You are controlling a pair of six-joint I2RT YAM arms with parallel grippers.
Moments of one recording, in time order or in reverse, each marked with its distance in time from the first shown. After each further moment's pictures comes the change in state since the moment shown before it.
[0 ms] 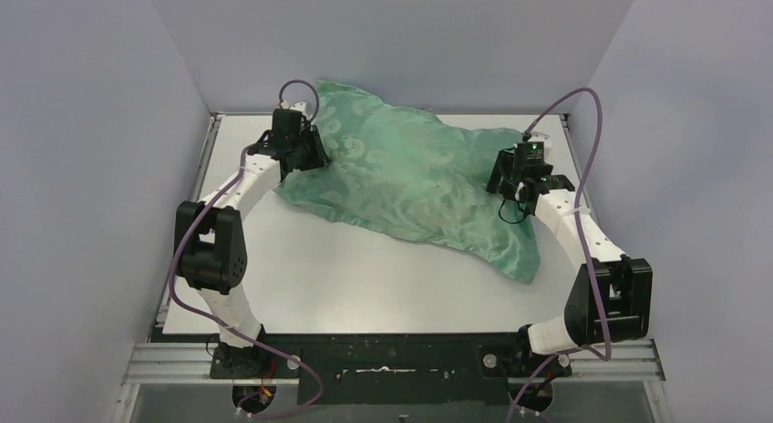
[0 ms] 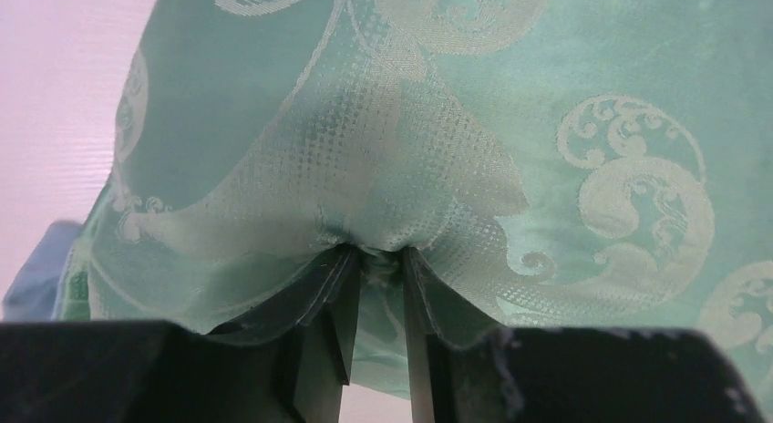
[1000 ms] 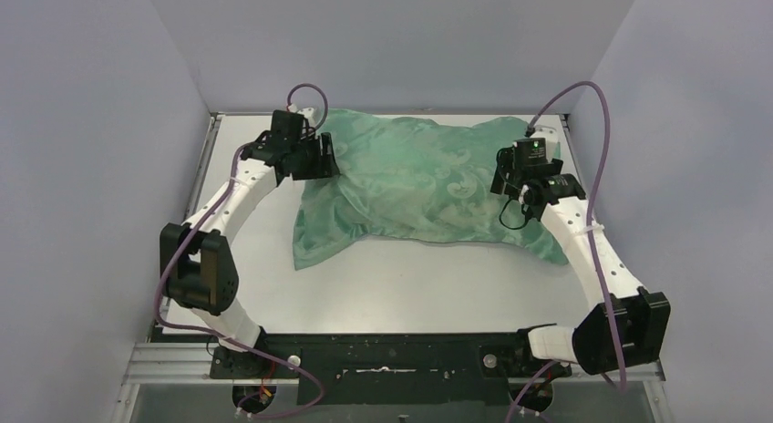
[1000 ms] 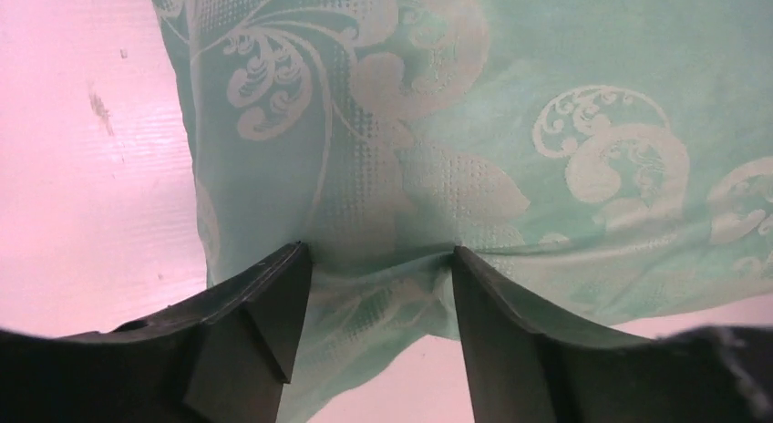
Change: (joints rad) left arm -0.053 -0.147 -0.017 -0.179 0.108 0.051; right arm 0.071 -0.120 0.082 -0.203 0.185 -0.014
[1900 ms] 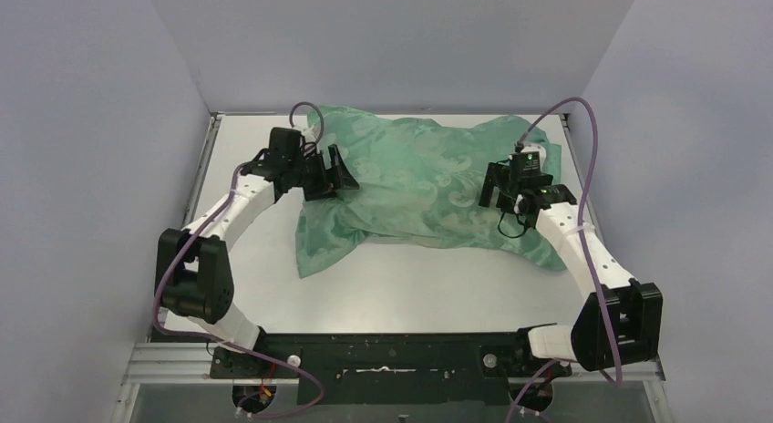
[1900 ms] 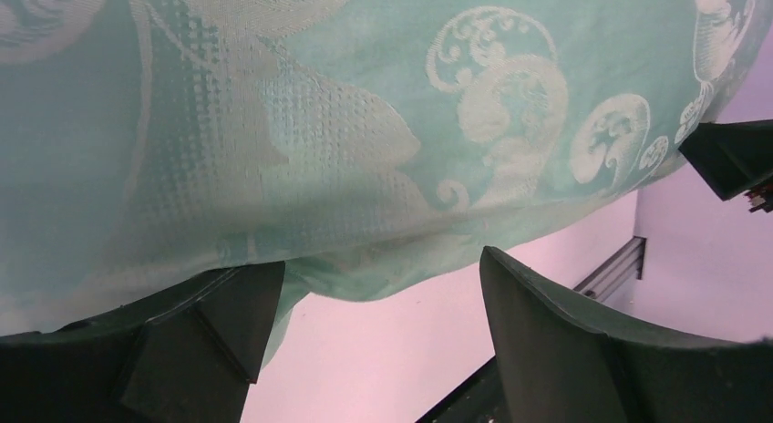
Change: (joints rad) left arm 0.015 -0.029 -0.219 0.171 0.340 -0.235; right arm -0.032 0.006 -0.138 0.100 -0.176 -0.009
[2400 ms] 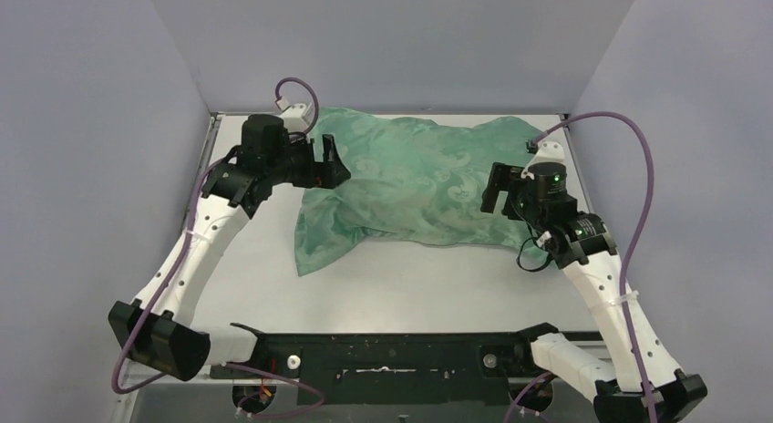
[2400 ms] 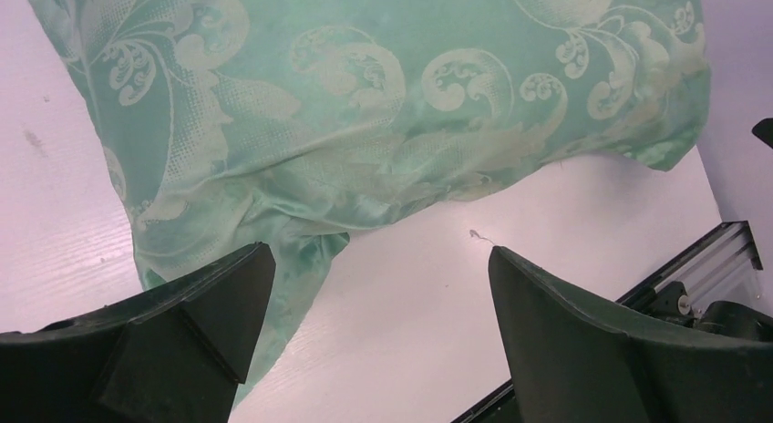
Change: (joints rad) left arm -0.087 -0.312 0.178 -0.291 -0.217 0.244; right arm 0.155 -0.321 0.072 -0.159 0.013 0.006
